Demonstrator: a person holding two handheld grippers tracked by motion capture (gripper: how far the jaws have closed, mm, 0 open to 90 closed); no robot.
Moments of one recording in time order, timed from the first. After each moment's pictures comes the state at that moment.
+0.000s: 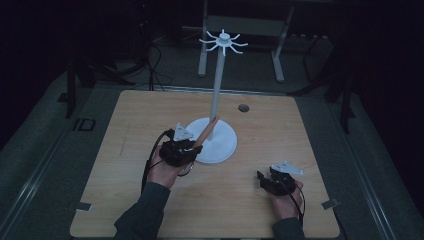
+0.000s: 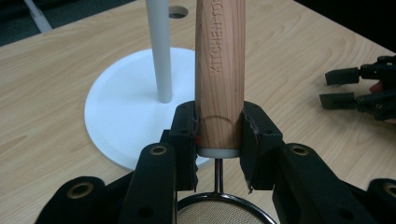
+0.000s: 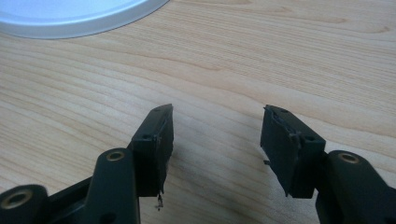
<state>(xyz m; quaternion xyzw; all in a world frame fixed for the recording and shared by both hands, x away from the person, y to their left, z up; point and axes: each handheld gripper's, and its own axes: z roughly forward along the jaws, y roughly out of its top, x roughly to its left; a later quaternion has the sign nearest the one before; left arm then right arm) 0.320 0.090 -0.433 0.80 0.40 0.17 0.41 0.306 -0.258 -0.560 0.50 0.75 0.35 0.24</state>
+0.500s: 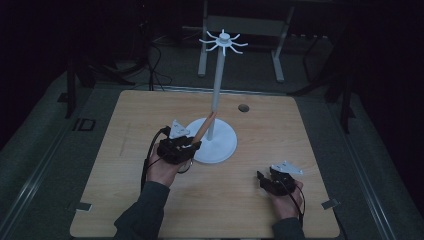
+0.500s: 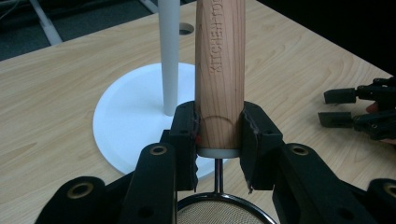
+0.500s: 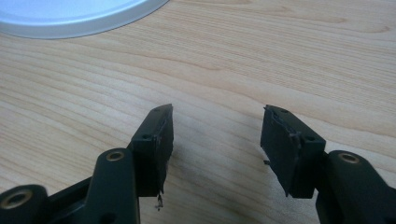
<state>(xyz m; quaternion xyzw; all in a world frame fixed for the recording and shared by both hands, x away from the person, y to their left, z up) 0.320 0.095 -0.425 0.78 0.41 0.18 0.43 0.306 -0.258 -0.560 0.50 0.75 0.35 0.24</state>
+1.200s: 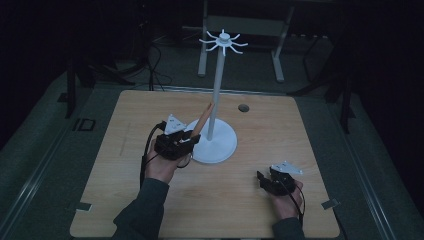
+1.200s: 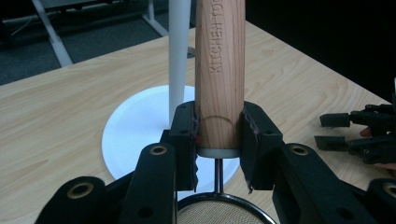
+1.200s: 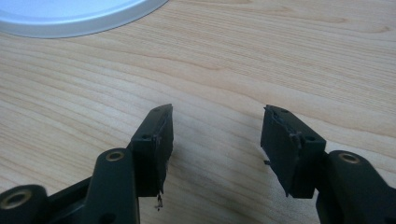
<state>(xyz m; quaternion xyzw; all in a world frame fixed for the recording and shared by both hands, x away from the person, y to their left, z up) 0.321 0.099 -0.409 0.76 0.41 0.19 0.46 0.306 -0.257 -0.560 0.50 0.75 0.35 0.24</state>
